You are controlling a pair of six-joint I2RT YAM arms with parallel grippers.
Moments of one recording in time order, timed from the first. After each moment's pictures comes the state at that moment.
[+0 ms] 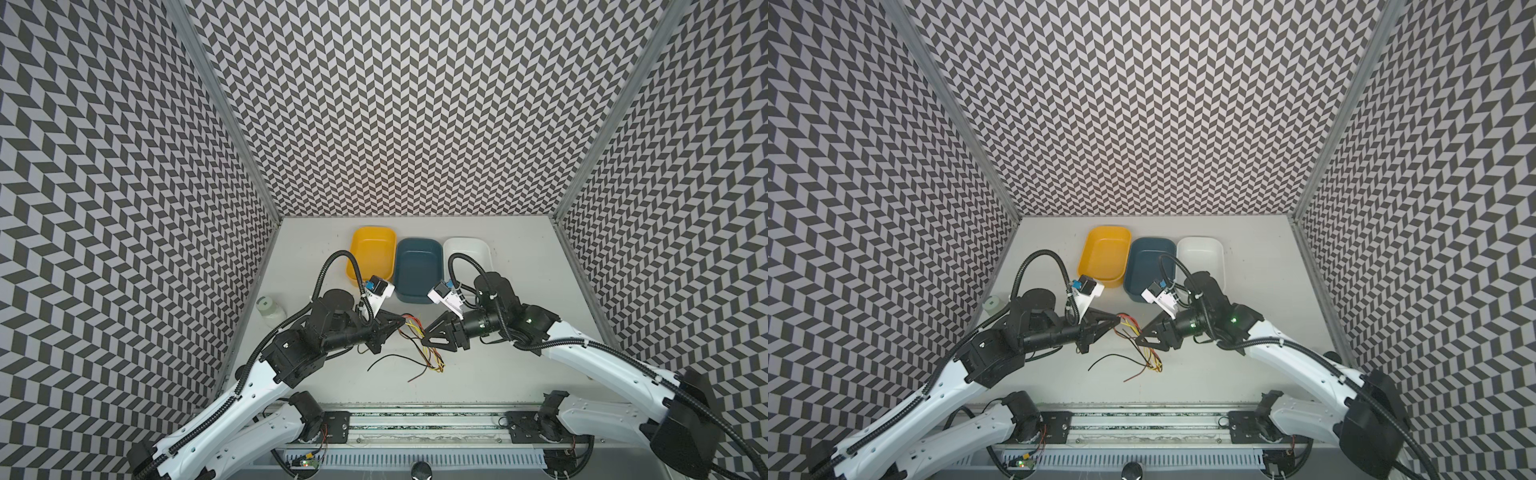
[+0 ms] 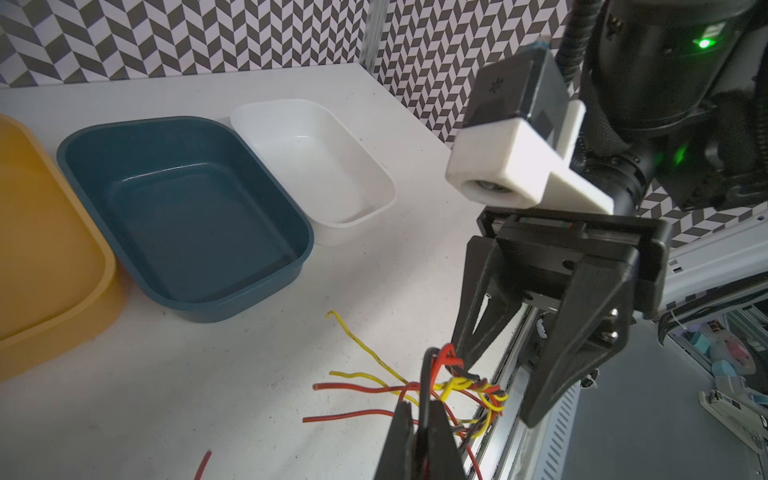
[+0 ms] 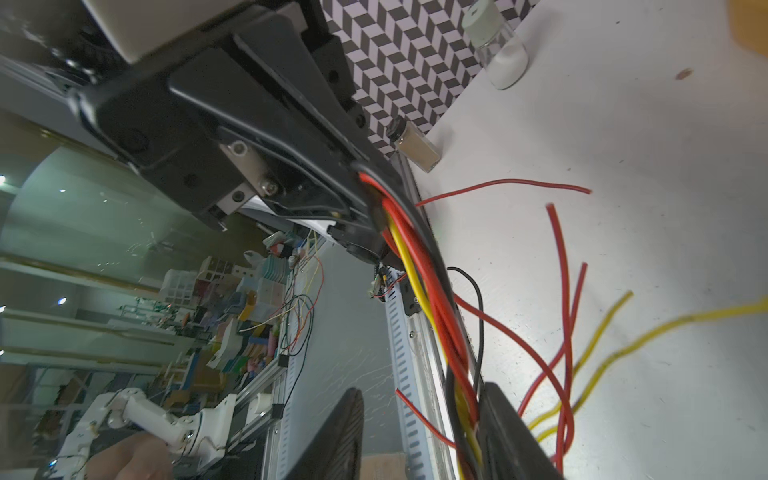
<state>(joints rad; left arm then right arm) -0.72 0.77 0.82 -0.44 0.40 -0.23 0.71 1.13 0.82 -0.17 -0.81 0.39</state>
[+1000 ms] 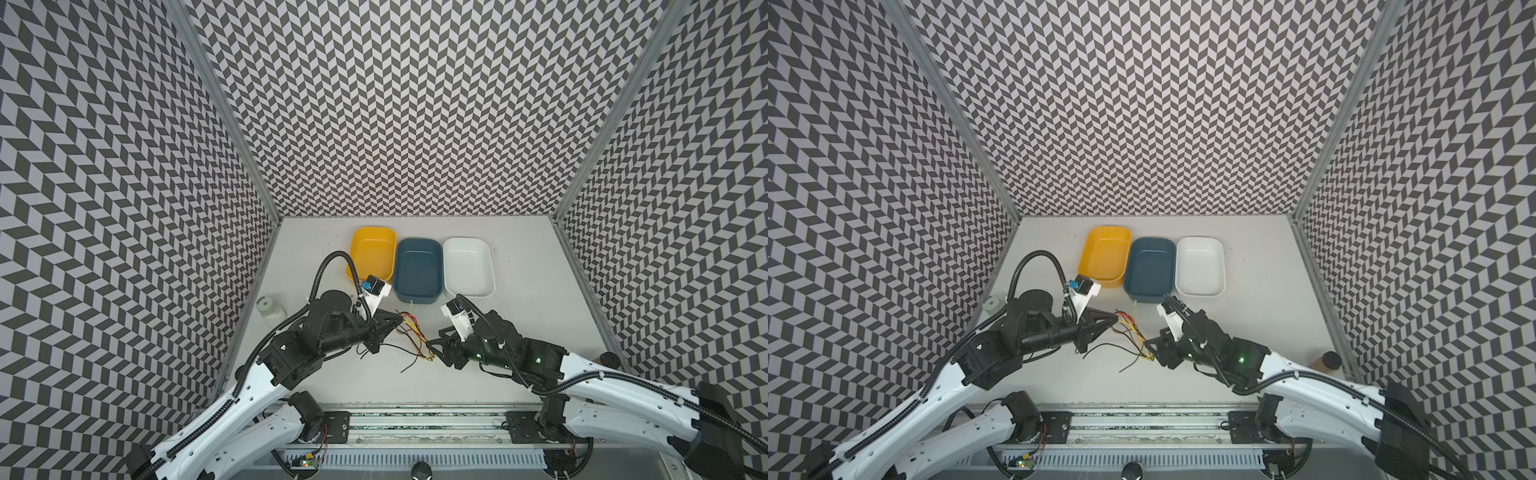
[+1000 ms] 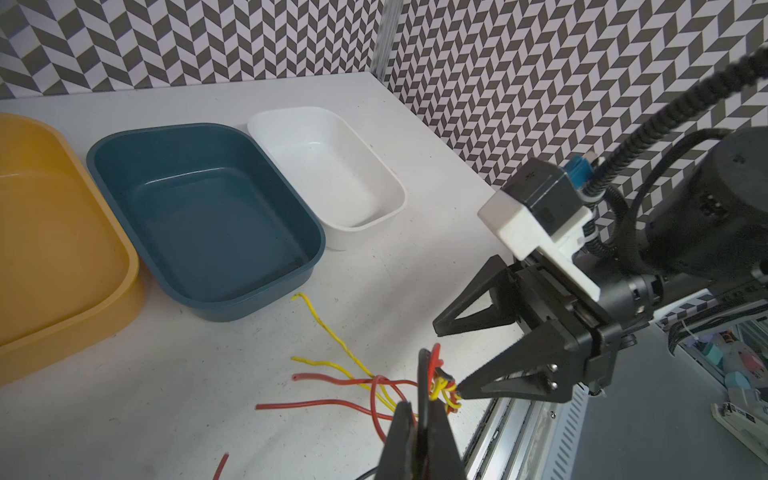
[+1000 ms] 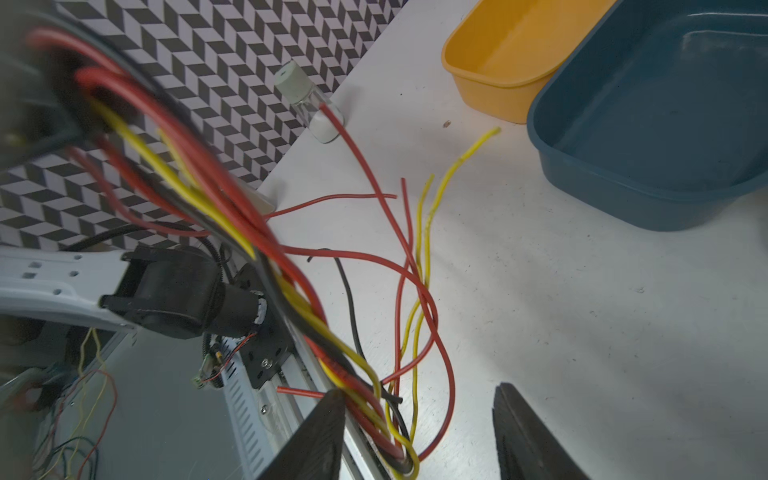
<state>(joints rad) -0.72 0.76 0.81 -0.44 0.39 -0.24 0.99 0.98 0.61 -0.06 0.00 0.55</state>
